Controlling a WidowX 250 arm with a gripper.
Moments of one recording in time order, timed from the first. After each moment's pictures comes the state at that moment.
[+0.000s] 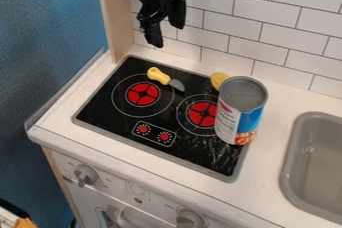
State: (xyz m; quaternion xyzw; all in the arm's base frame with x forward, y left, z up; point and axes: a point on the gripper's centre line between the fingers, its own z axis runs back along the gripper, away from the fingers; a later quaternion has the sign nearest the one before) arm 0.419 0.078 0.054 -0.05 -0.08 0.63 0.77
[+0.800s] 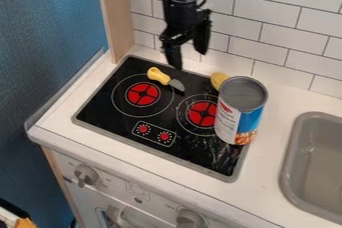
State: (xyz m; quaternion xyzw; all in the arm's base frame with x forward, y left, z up) arm 0.412 0.020 0.028 -0.03 -0.04 0.55 0.83
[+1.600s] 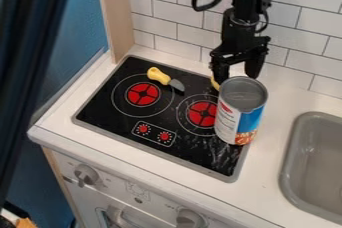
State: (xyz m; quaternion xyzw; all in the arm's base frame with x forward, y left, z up) arm 0.431 -0.050 -0.006 0.00 -0.01 0.44 0.90
